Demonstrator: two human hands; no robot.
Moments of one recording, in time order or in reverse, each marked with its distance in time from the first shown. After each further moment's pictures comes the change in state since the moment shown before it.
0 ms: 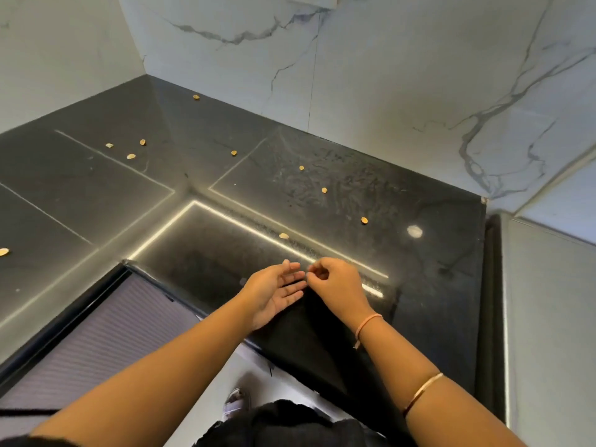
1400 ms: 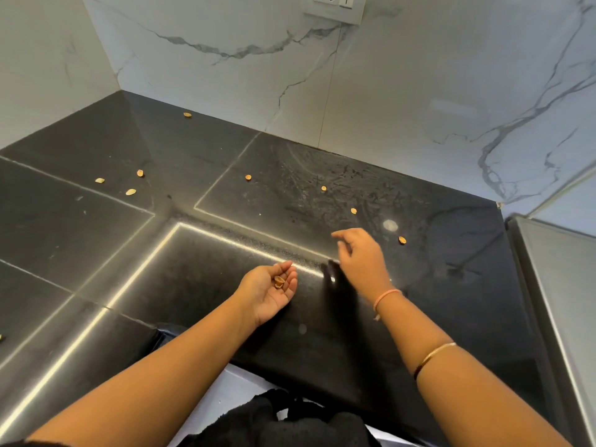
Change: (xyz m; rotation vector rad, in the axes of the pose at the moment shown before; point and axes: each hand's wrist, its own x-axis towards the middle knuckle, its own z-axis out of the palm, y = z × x) left_hand 0.042 0.113 -0.078 -0.206 -0.008 -0.172; right_hand 0.102 -0.048 0.041 -0.145 0.297 -0.019
